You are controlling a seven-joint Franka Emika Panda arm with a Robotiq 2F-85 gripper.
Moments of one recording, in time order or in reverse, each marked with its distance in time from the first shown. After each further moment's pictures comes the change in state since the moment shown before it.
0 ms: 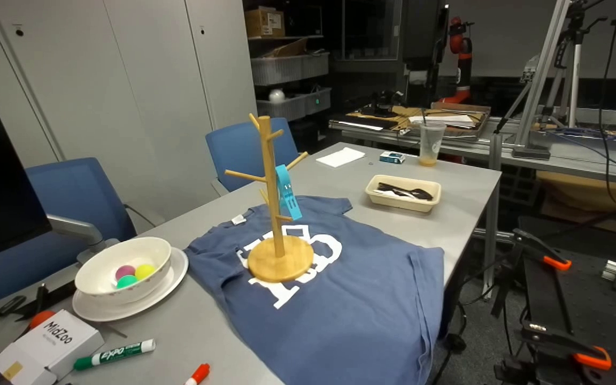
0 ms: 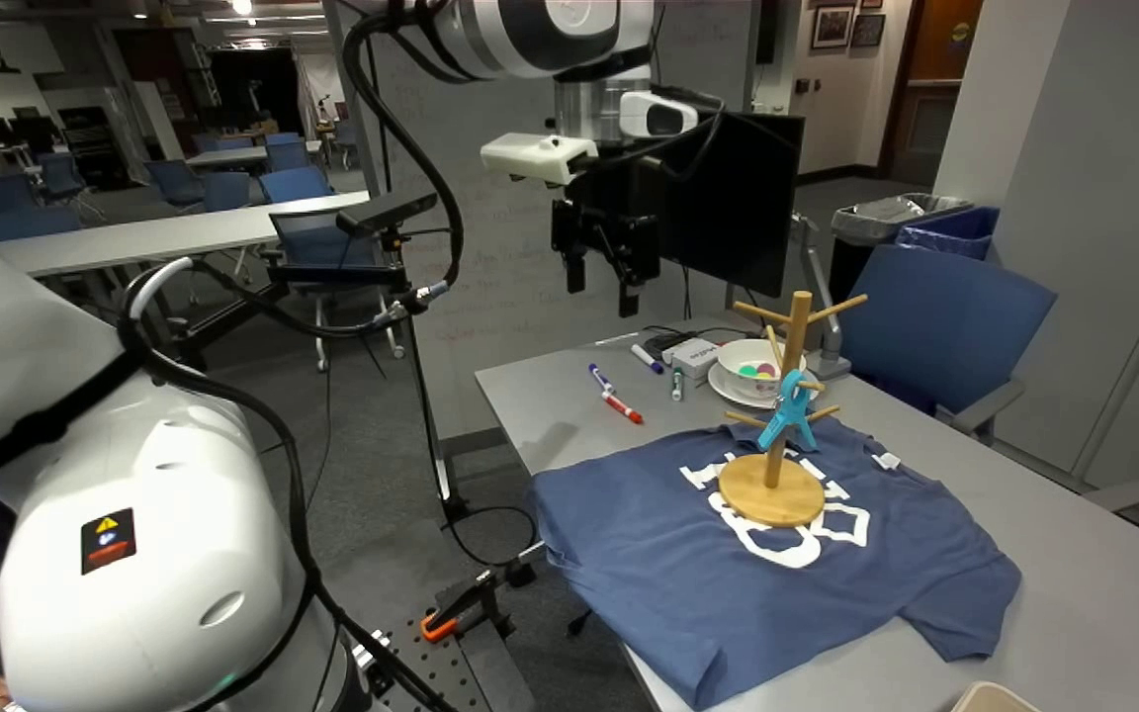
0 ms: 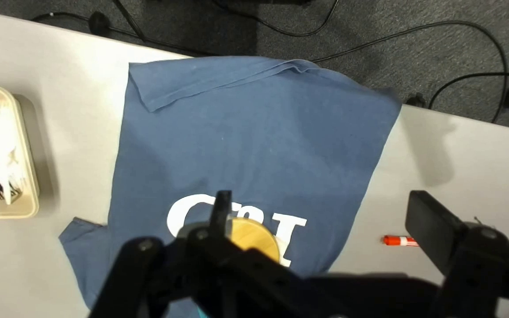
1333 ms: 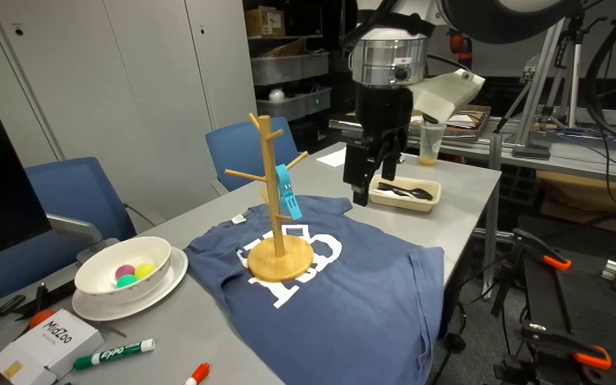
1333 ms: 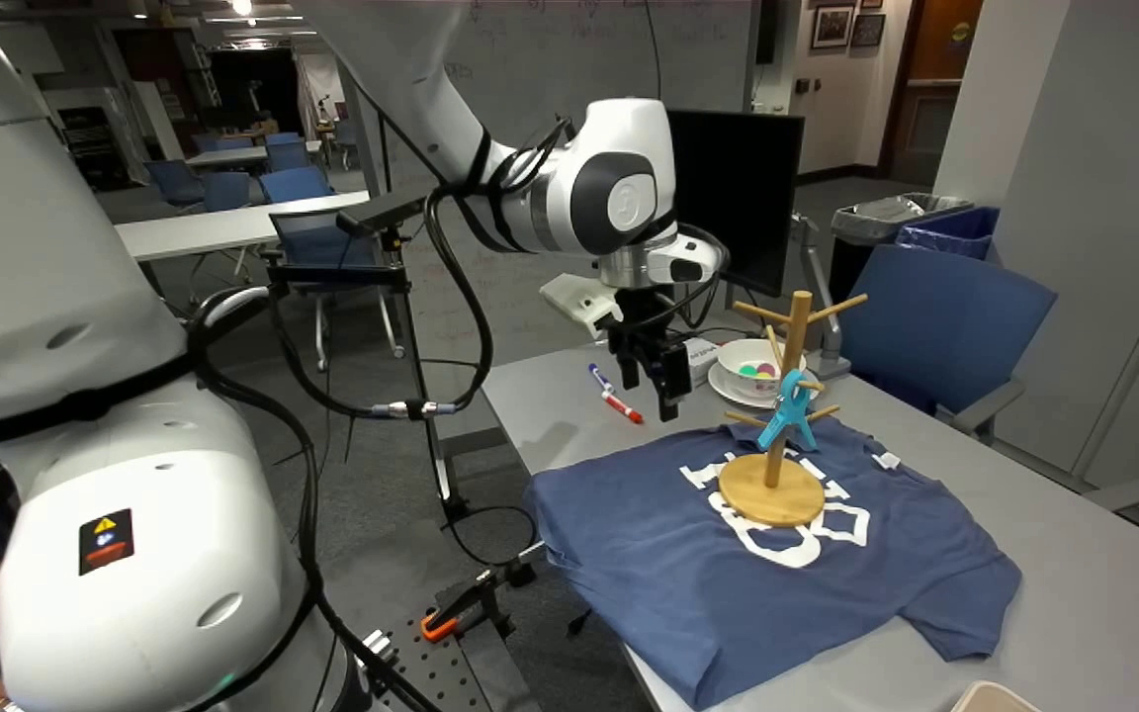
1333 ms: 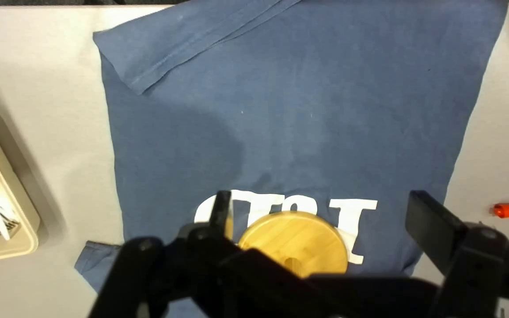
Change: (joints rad) arm -0.007 0.309 -0.002 -0.119 -0.185 0.493 0.320
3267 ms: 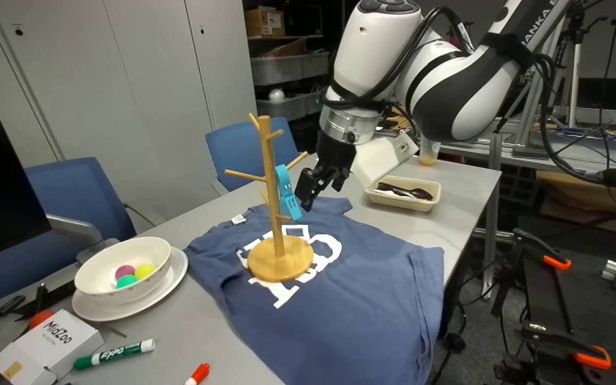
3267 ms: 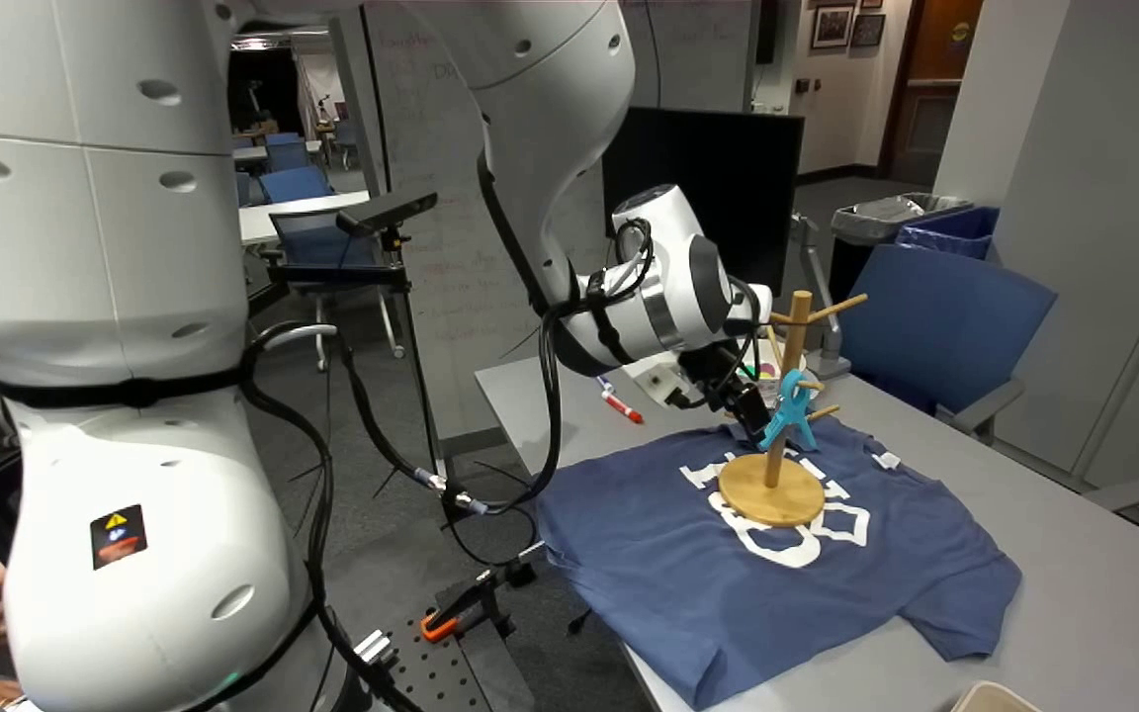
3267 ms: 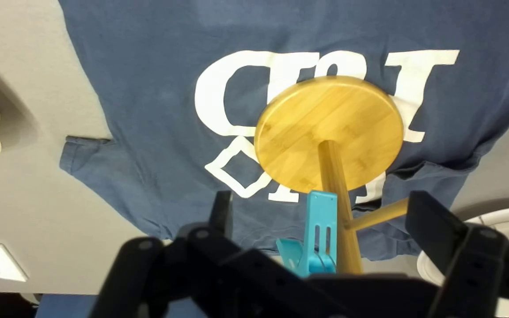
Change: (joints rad) arm 0.041 0.338 -0.208 0.139 -0.713 0.467 0.592
